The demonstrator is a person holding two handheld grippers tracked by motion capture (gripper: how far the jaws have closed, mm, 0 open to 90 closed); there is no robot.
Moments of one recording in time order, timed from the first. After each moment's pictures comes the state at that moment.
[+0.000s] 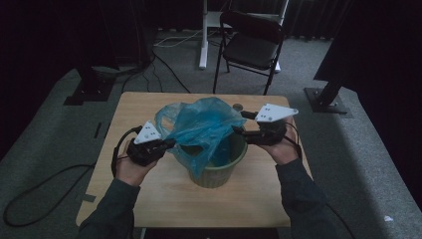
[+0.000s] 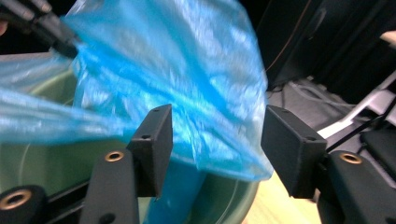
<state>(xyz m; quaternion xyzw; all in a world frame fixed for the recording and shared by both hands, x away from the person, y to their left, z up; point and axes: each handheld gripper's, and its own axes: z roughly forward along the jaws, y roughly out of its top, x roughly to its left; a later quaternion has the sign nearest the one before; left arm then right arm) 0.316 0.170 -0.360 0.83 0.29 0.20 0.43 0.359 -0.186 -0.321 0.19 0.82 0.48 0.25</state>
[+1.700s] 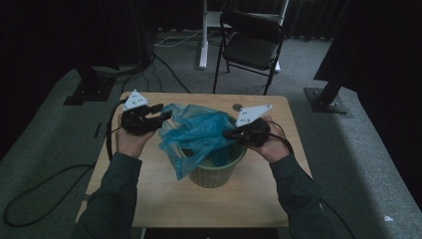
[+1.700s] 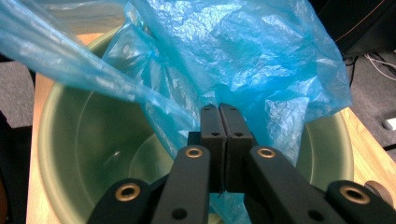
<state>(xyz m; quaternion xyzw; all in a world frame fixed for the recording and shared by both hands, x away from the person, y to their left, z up) 0.375 0.186 -0.329 0.77 0.35 0.23 0.48 0.369 -0.152 -0.333 0.12 0.89 0.41 0.14</state>
